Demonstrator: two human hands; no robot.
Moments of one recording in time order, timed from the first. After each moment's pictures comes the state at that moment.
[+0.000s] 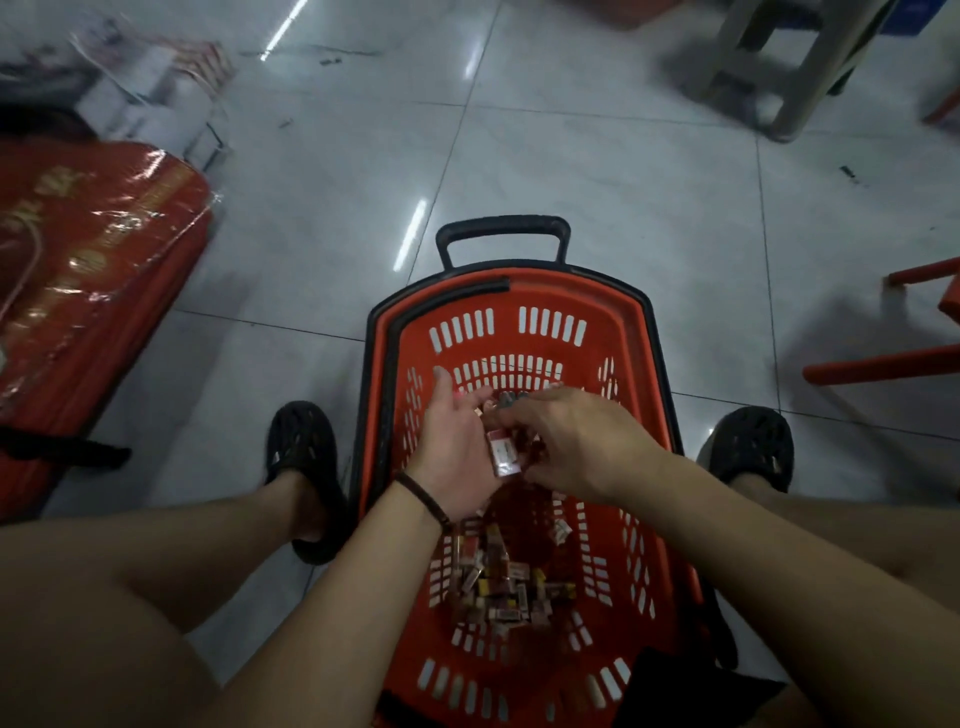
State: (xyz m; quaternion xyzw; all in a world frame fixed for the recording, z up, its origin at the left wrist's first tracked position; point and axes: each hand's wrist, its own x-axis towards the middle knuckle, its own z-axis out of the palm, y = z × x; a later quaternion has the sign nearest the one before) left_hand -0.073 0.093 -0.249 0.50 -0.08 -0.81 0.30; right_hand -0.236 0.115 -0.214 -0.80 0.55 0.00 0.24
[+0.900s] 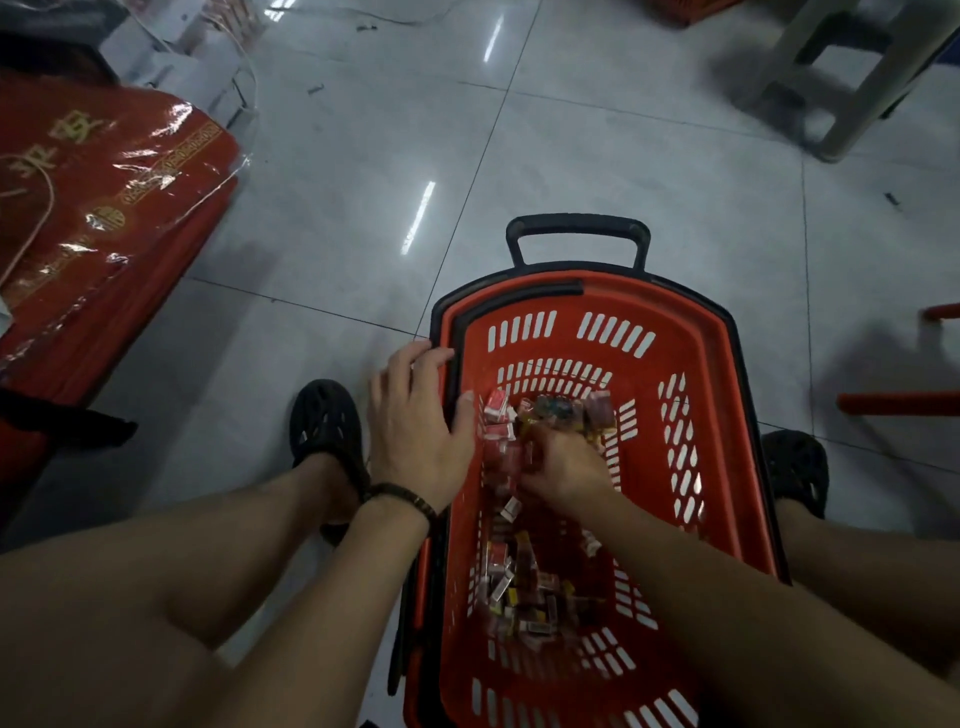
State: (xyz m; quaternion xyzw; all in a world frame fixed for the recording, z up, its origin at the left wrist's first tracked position) left_hand 0.028 0.071 -0.270 0.68 -0.67 -0.19 0.23; right_hand -0.163 0.092 -0.365 -0.61 0.71 0.00 0.35
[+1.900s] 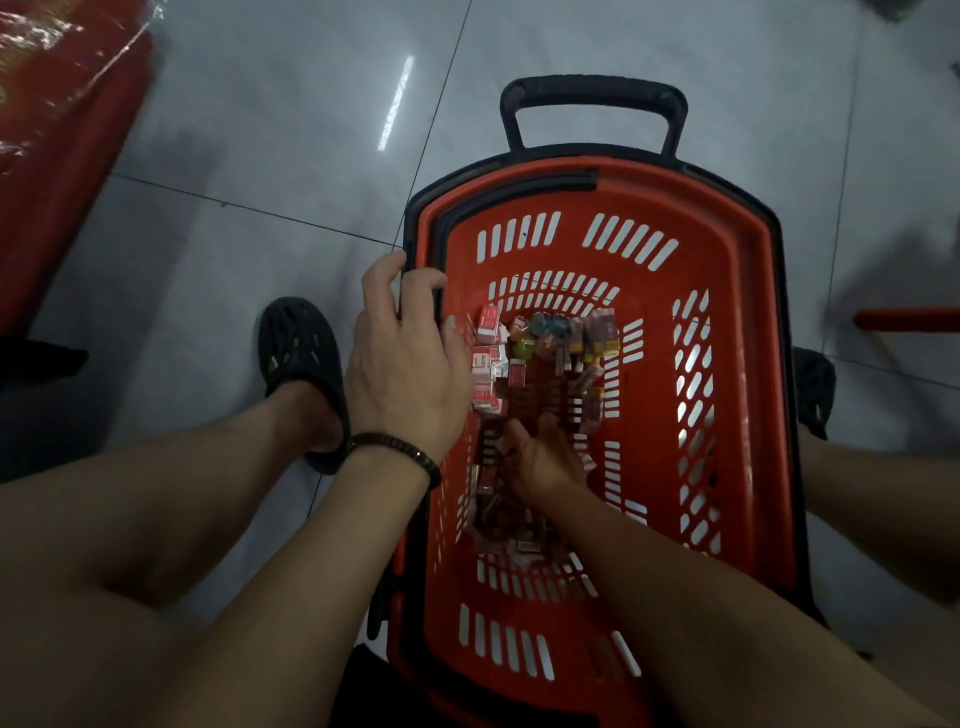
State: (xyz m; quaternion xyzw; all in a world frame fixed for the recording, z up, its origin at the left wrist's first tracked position) left_hand 0.016 0.072 -0.266 0.67 -0.69 -0.17 0.23; right_hand -0.140 0.168 -0.471 -0.58 0.71 0.13 0.37
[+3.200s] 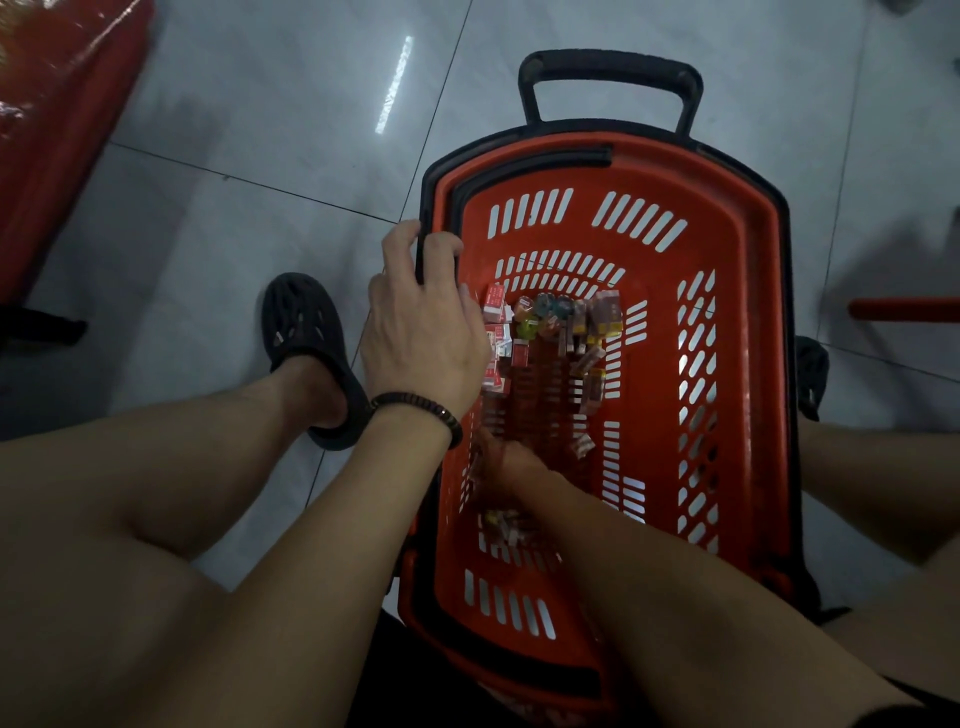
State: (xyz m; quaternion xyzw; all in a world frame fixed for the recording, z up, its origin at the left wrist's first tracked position) left_hand 0.015 0.070 -0.269 0.68 -0.69 -0.13 0.20; right_hand -0.096 0.165 -0.439 -0.60 0.58 0.23 0.50
